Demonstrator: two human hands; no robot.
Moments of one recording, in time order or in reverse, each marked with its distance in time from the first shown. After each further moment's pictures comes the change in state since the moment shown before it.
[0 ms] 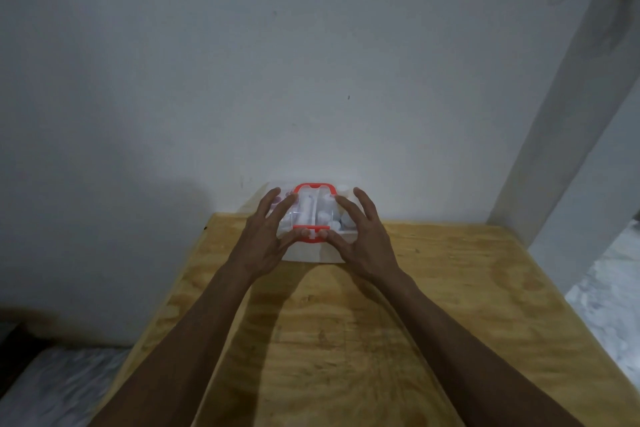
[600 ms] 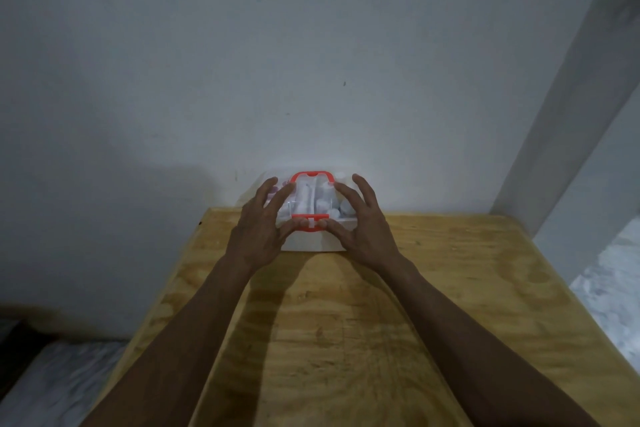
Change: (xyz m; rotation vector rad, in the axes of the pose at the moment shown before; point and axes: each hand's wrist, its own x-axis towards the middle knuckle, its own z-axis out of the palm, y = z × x) left_hand 0.013 -0.003 0.007 0.161 0.027 -0.022; right_hand 0.017 0.012 -0.001 0.015 -0.027 -0.030
